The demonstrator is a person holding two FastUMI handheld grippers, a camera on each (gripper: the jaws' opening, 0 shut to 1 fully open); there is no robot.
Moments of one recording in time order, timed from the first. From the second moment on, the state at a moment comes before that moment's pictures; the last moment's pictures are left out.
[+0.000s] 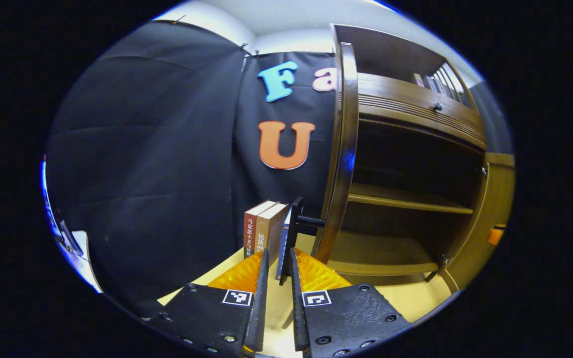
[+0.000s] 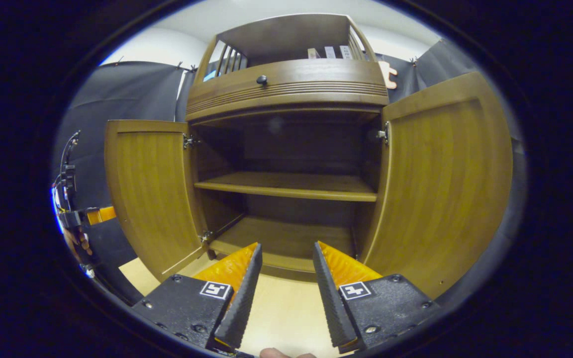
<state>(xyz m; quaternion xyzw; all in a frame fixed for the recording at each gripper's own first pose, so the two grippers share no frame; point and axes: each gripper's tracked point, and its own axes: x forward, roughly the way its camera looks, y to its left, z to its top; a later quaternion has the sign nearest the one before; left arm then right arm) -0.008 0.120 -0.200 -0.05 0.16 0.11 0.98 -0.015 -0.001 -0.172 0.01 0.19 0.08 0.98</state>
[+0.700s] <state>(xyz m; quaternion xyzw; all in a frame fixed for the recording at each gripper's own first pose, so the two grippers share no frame) -0.010 0.029 -0.130 0.02 0.10 0.02 0.99 -0.012 -0.027 -0.104 0.02 0.14 0.04 0.99</state>
